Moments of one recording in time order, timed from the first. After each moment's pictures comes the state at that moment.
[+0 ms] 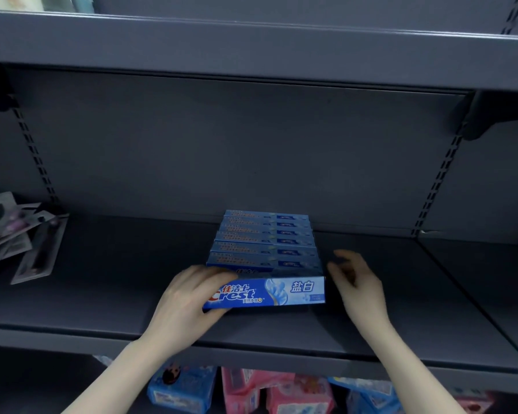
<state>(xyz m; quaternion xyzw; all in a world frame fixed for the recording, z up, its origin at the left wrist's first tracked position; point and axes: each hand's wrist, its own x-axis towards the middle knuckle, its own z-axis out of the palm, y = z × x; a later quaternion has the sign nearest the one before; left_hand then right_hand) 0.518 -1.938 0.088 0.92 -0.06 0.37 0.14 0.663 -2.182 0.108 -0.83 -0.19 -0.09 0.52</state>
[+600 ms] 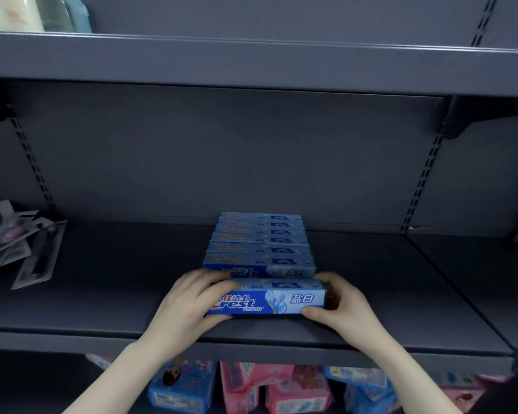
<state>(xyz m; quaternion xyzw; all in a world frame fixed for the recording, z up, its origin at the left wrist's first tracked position) 0.512 -1.937 0.086 0.94 -0.10 0.33 0.07 0.628 -2.200 0.112 -0.82 -0.29 0.06 0.49</state>
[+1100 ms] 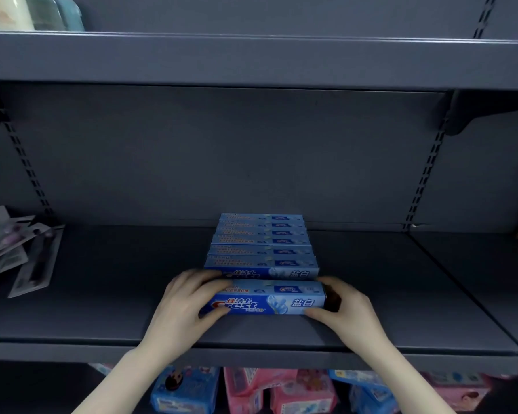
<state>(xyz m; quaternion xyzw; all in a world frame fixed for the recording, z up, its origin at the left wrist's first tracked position) 0.512 -1.931 0.083 0.93 -0.05 0.34 0.12 0.629 -2.192 0.098 -0.87 -0.26 0.00 0.43</state>
